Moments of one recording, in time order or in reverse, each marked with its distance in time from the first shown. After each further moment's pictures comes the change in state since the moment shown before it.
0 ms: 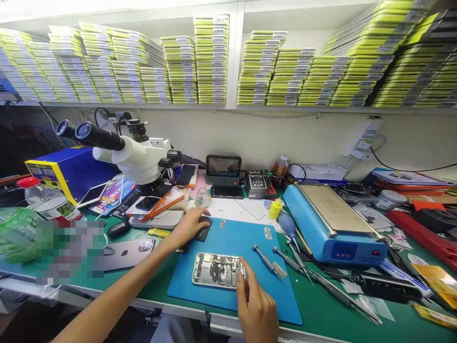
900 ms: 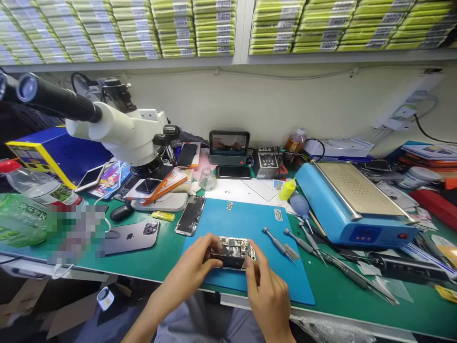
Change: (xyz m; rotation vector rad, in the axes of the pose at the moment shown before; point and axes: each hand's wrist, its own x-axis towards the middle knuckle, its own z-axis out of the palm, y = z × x) left_hand -0.129 0.065 0.026 -0.363 -0.040 -0.201; right_hand 0.013 -0.014 -0.008 -0.026 -0.031 -0.062
